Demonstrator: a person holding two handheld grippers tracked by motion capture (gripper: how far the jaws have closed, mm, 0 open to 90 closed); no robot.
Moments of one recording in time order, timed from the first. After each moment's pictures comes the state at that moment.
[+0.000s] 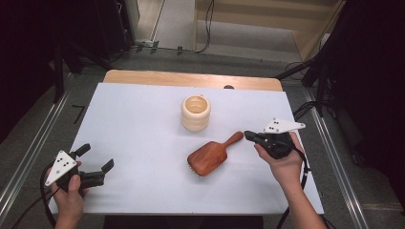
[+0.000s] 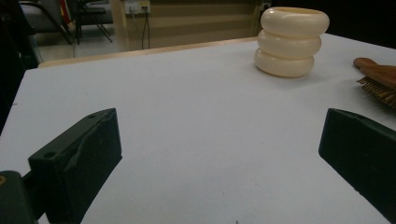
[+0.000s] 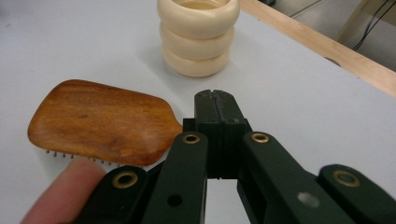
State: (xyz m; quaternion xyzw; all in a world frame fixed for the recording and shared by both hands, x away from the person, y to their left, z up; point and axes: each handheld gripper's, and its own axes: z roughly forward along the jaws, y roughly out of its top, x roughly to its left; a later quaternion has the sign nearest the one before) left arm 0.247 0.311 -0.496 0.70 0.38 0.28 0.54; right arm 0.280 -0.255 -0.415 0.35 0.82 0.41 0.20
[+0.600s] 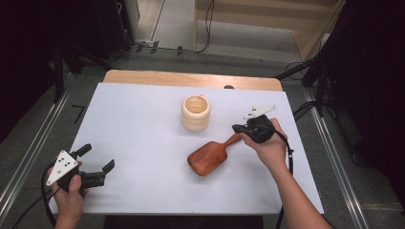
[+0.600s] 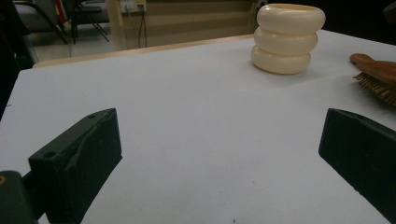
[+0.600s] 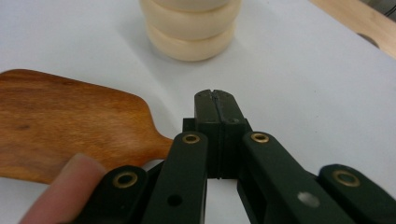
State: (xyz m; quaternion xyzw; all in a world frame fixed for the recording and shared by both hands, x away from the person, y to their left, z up) left arm 0.247 0.309 -0.496 0.71 0.37 0.28 0.53; right arm 0.340 -0.230 -0.435 0.36 0.86 0.33 0.15
